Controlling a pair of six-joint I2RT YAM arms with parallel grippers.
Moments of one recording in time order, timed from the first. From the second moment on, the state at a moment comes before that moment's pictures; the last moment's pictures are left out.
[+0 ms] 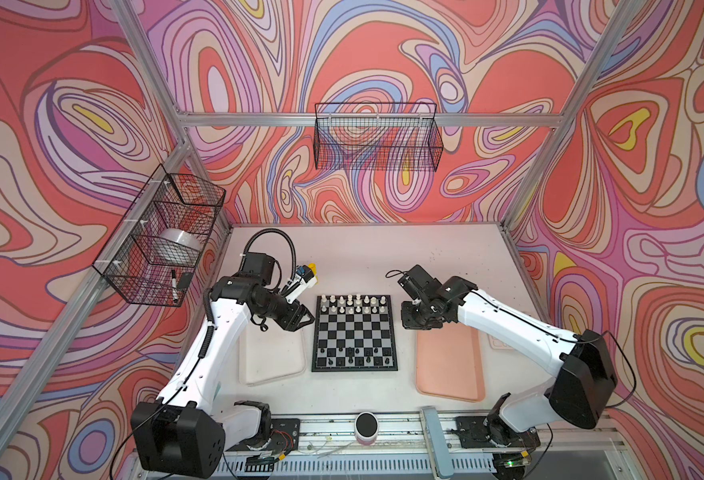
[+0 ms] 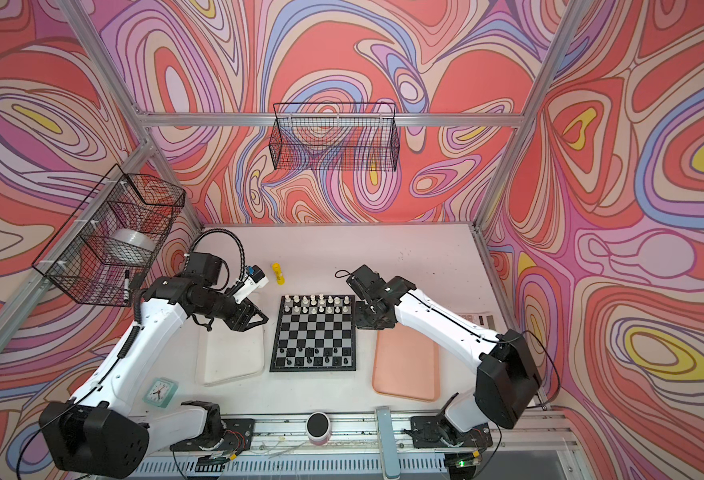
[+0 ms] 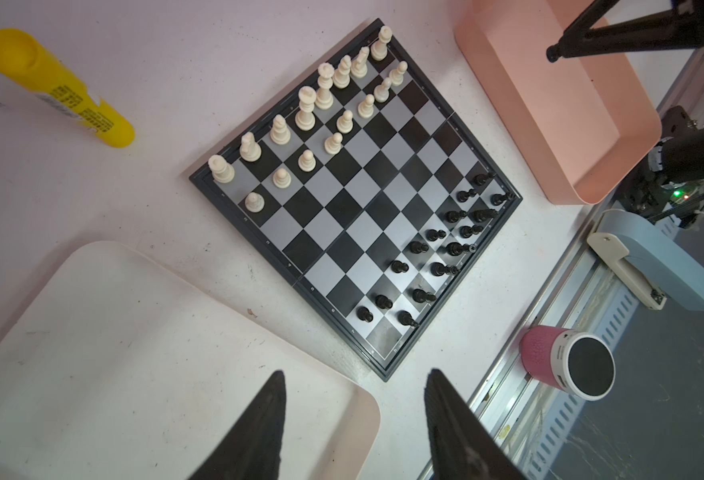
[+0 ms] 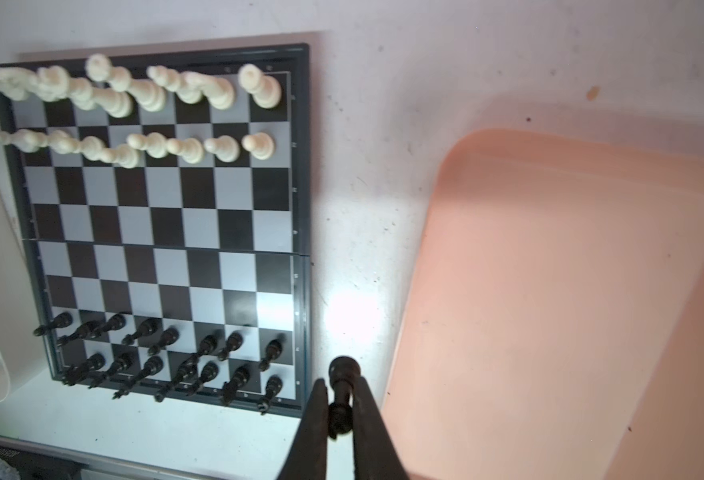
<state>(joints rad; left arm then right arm) -0.09 1.21 1.13 -1.12 0.51 0.50 0.73 1.52 1.24 -0.96 0.06 0.71</state>
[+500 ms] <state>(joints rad) 0.05 1.14 1.00 -1.13 0.54 0.57 0.98 1.78 1.54 -0.99 0.05 0.73</state>
